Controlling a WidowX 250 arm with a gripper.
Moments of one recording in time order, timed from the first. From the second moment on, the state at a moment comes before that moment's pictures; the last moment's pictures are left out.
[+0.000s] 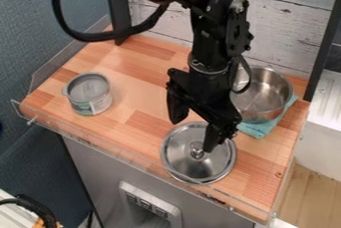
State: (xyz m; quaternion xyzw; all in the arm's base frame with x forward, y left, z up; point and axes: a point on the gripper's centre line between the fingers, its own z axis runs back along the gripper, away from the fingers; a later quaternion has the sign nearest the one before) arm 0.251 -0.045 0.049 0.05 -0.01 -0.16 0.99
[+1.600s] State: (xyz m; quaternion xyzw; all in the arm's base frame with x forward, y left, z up) arm 0.351 -0.109 0.014 0.03 0.00 -0.17 0.98
